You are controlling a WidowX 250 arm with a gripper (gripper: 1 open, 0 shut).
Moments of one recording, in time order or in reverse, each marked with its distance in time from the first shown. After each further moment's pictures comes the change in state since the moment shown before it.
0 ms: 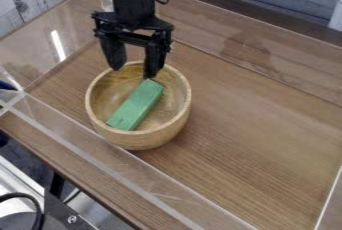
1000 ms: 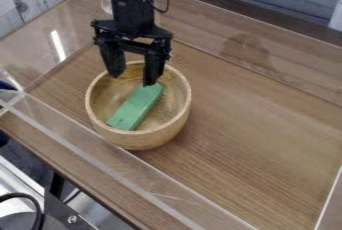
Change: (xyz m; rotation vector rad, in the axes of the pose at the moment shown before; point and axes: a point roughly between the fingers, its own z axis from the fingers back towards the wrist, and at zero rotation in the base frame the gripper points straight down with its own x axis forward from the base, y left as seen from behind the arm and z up) arm -0.002 0.002 -0.009 0.007 -0.002 0.010
